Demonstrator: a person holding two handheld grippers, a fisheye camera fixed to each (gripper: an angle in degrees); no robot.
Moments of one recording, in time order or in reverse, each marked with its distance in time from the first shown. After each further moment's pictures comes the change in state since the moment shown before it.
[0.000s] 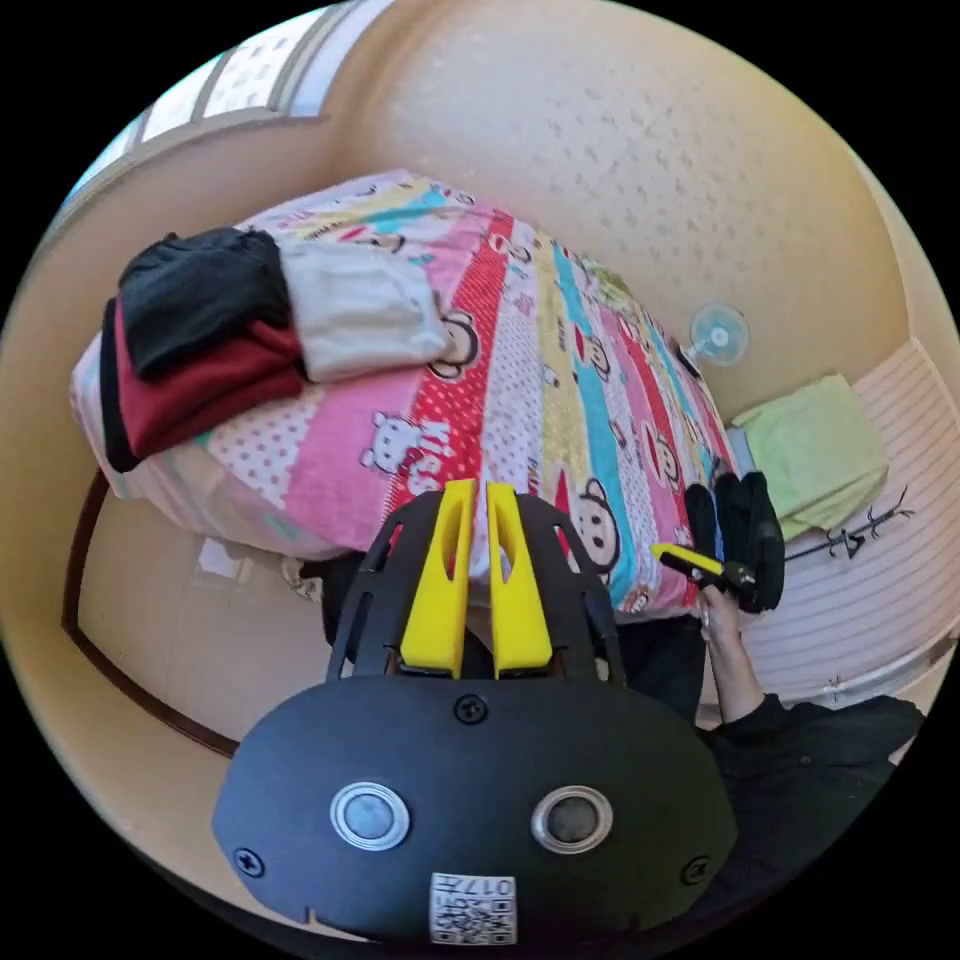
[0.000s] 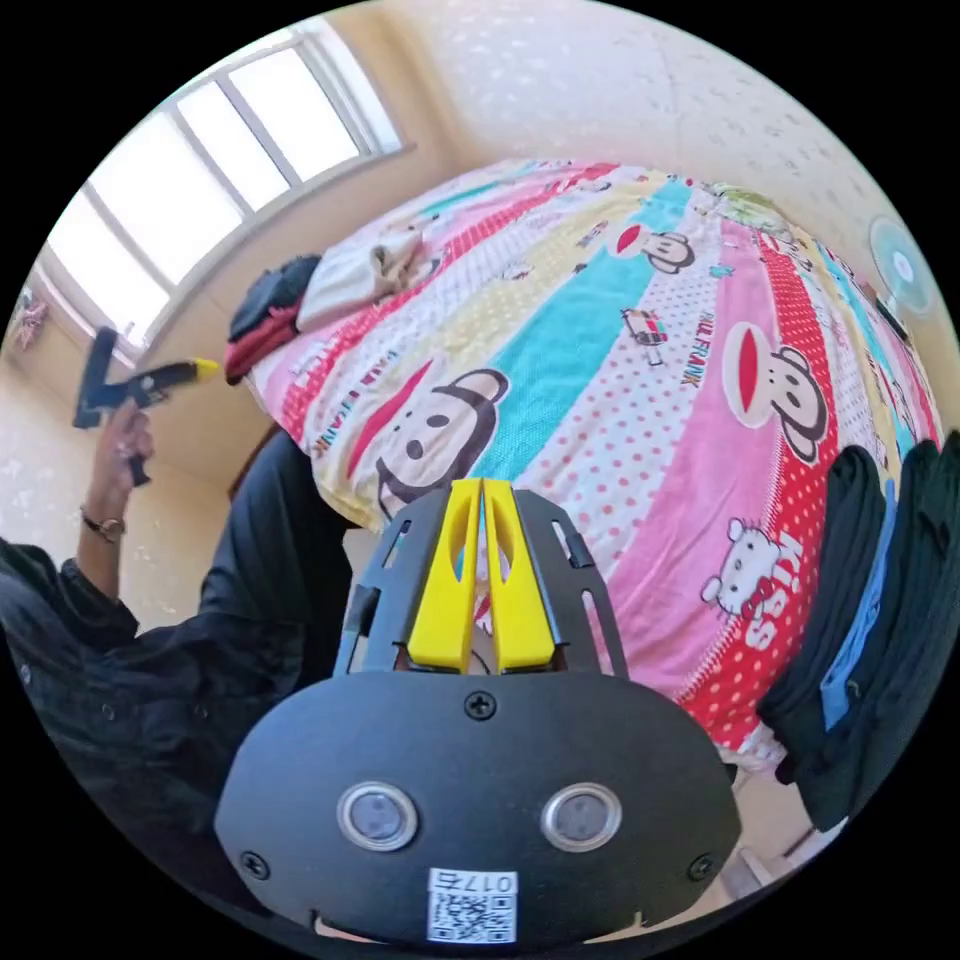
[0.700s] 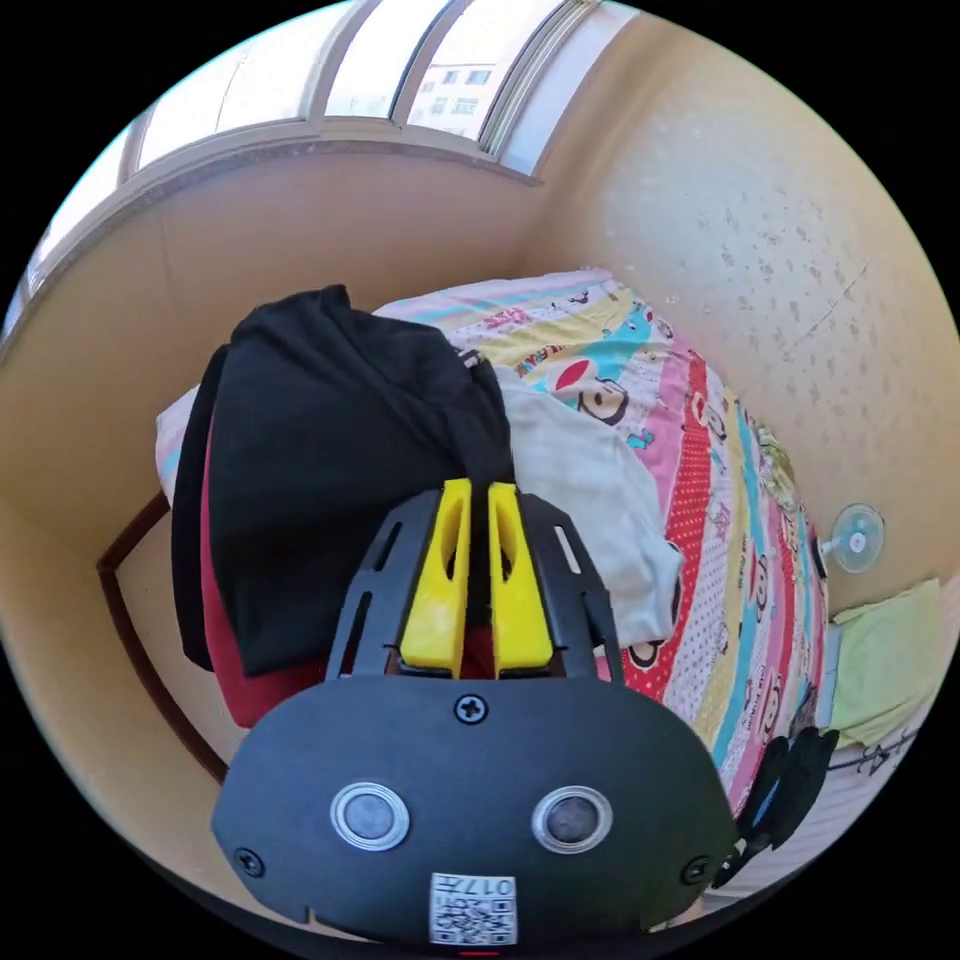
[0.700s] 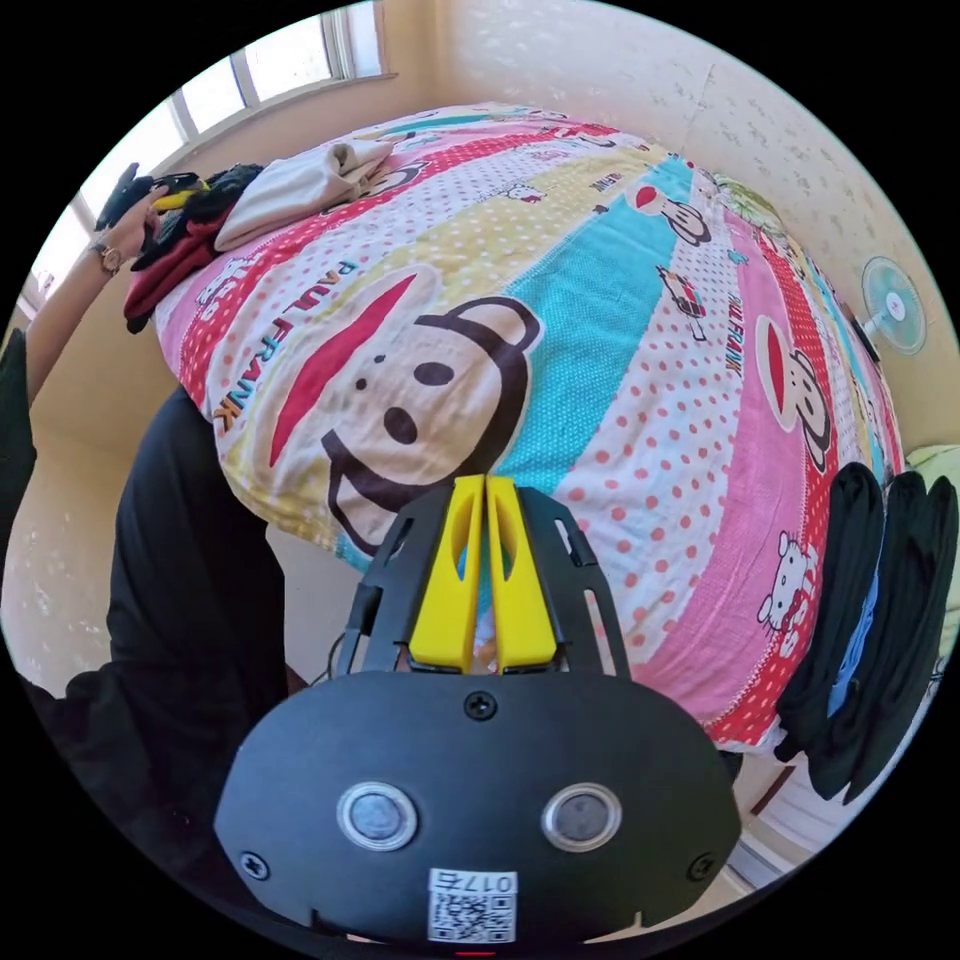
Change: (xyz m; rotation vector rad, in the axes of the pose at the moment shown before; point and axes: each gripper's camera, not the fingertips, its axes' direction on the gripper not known) left arm -0.122 -0.207 0.049 0.233 -0.295 -0.328; right arm -0.036 0.020 0.145 -0.137 0.251 -0.004
